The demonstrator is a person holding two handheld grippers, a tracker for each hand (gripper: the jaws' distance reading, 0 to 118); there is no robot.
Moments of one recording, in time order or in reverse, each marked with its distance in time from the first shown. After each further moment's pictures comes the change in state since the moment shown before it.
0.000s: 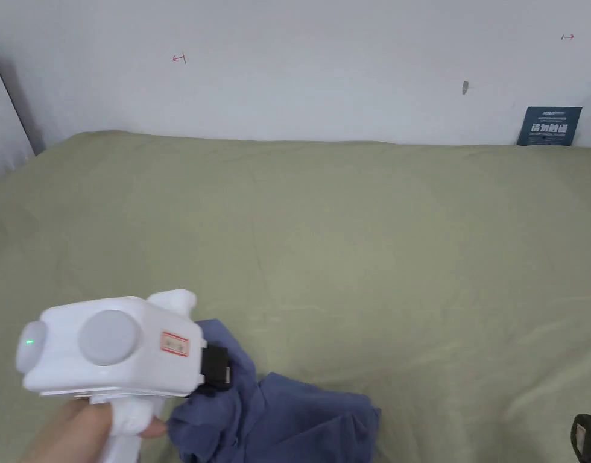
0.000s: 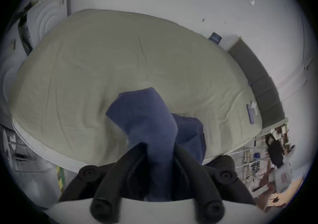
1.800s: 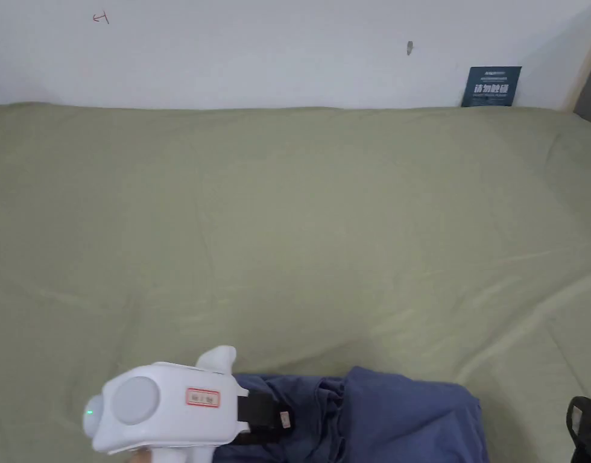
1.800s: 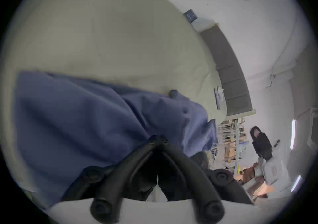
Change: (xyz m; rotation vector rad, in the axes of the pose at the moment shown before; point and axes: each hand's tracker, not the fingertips) left arm 0.000 -0.037 -0.128 -0.166 -0.489 0.069; right arm 0.020 -0.007 -0.006 -0.028 -0.122 -0.046
